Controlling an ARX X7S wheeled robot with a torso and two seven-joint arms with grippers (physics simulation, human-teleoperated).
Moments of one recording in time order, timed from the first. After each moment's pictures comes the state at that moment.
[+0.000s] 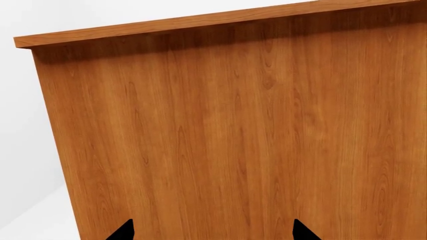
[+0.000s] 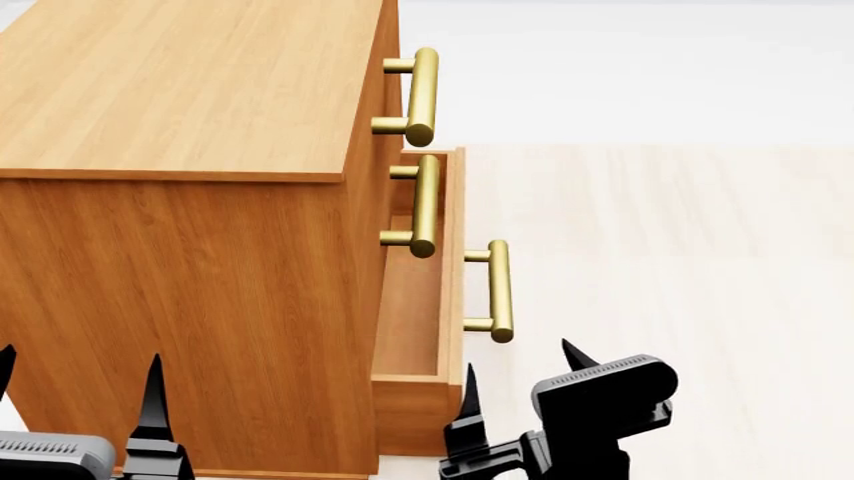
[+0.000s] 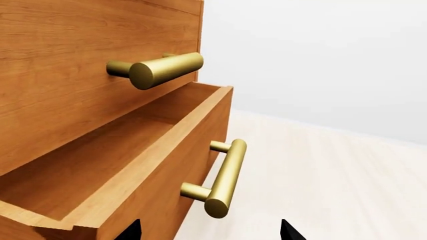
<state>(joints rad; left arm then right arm) -0.08 -0.28 0.20 0.56 -0.17 -0.46 -0.32 0.48 0.19 -0.23 0.52 0.15 -0.07 -0.16</state>
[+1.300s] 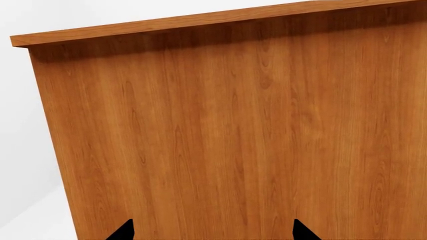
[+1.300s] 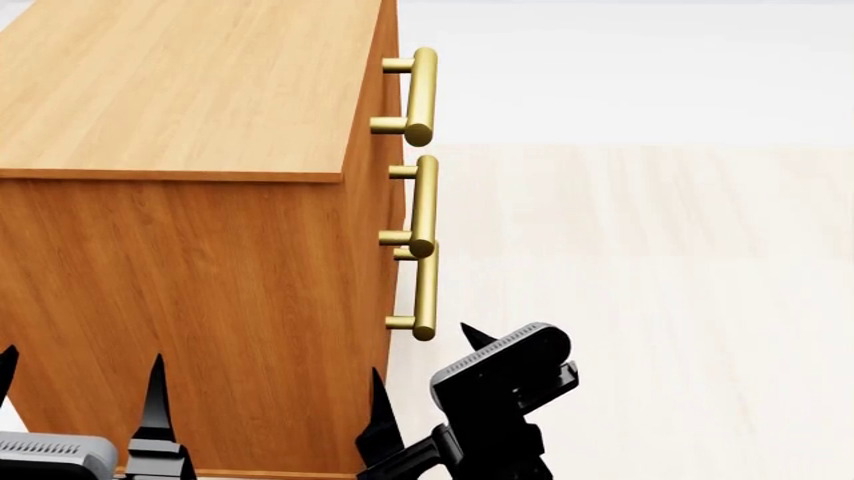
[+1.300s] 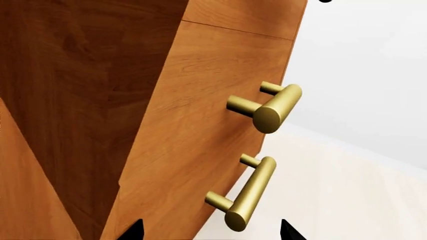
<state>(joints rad) -0.08 -0.30 0.22 0.55 -0.19 -0.45 -0.35 0.51 0.17 -0.39 0.37 0.13 0.08 -0.20</state>
